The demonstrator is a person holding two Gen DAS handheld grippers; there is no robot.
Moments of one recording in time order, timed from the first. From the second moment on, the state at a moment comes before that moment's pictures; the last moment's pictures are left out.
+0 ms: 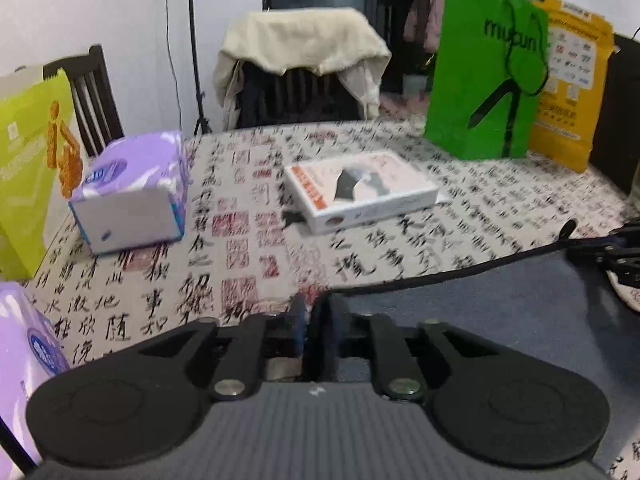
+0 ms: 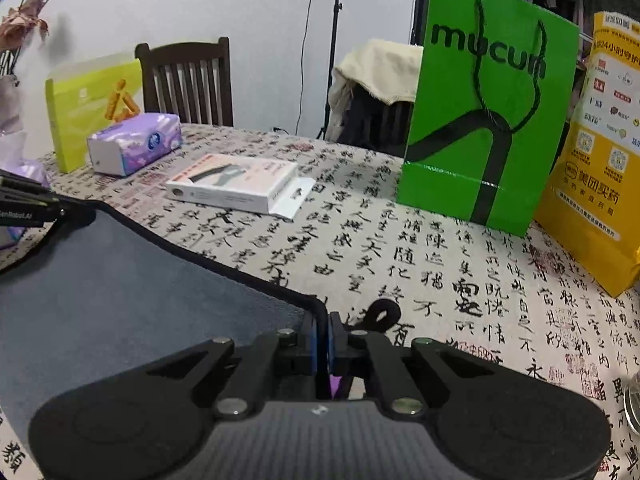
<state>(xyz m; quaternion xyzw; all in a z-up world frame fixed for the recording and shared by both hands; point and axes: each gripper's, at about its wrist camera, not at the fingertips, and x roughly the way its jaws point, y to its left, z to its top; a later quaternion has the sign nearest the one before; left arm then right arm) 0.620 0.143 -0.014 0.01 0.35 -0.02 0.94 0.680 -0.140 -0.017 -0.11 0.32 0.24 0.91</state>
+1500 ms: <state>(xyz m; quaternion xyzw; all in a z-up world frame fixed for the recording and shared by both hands) 0.359 0.105 0.059 0.00 0.26 0.01 0.97 0.449 -0.203 0.046 -0.01 0.23 0.25 0.94</state>
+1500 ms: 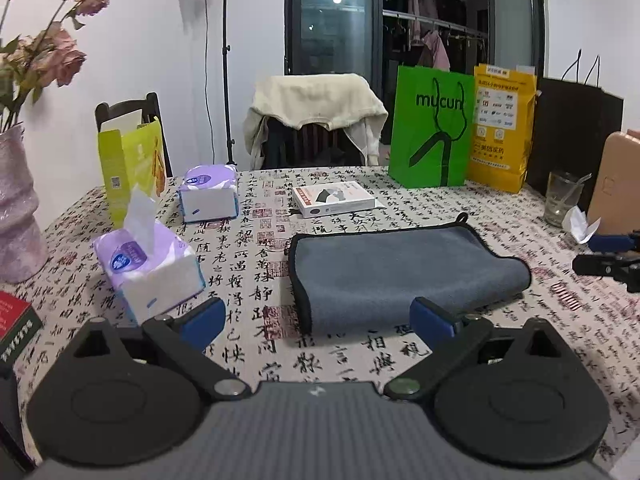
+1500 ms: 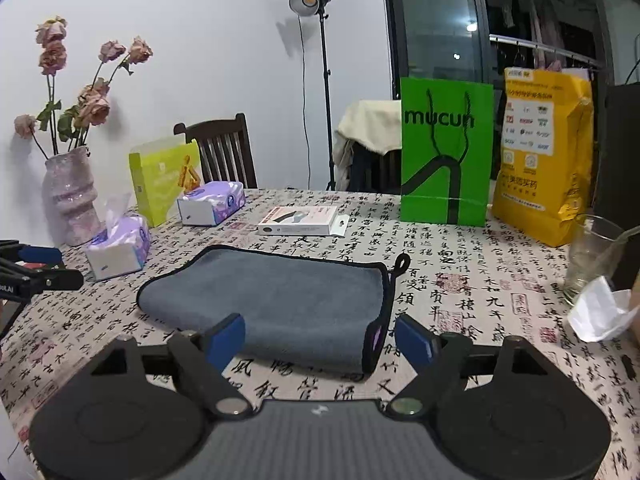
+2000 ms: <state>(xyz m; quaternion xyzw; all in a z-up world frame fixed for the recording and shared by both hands) 0.285 0.084 0.053 0.01 0.24 0.00 0.97 0.367 -0.211 0.039 0.00 0.21 0.24 0.95</state>
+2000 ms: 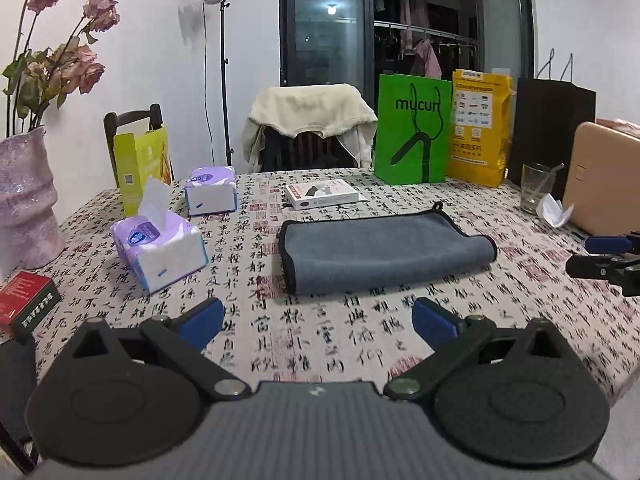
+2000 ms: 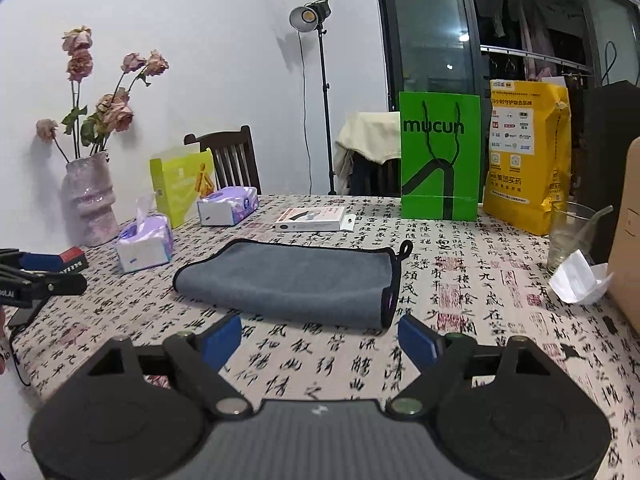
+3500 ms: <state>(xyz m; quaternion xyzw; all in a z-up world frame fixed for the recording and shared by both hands) 0.111 0.057 0.021 0.02 0.20 0.00 0.98 0.166 -0.195 0.012 -0.01 0.17 0.26 0.95</state>
